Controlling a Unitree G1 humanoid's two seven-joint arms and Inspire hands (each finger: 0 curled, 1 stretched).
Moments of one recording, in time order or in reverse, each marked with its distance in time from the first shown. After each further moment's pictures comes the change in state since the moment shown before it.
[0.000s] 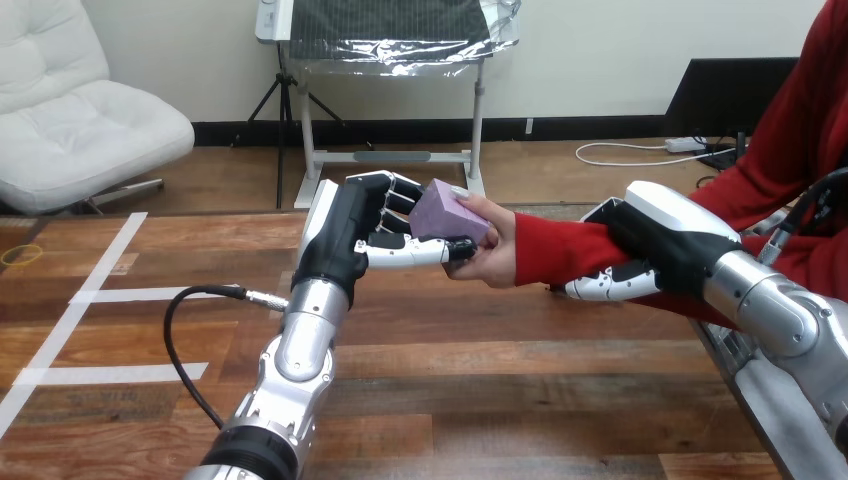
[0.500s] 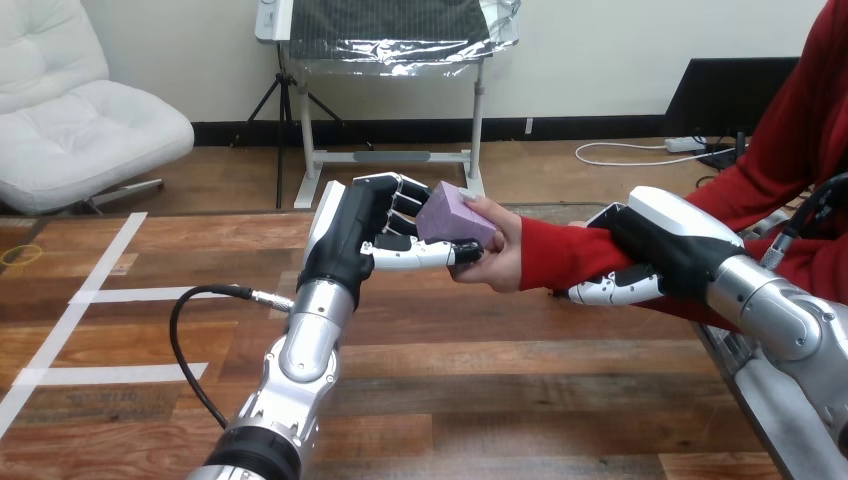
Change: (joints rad) left arm 0.000 -0.005 -0.005 -0.001 -0.002 0.001 -0.020; right arm 0.007 -0.001 -0.001 0.000 0.000 0.003 0.004
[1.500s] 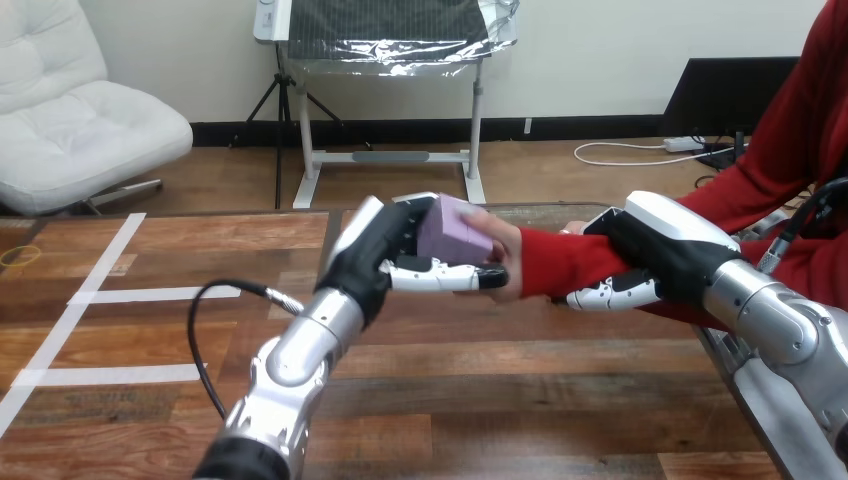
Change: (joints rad) left arm 0.075 0.036 -0.024 -0.132 -0.062 0.052 -0.299; right arm 0.010 0.003 -0.003 -0.001 0.000 -0.001 0.009
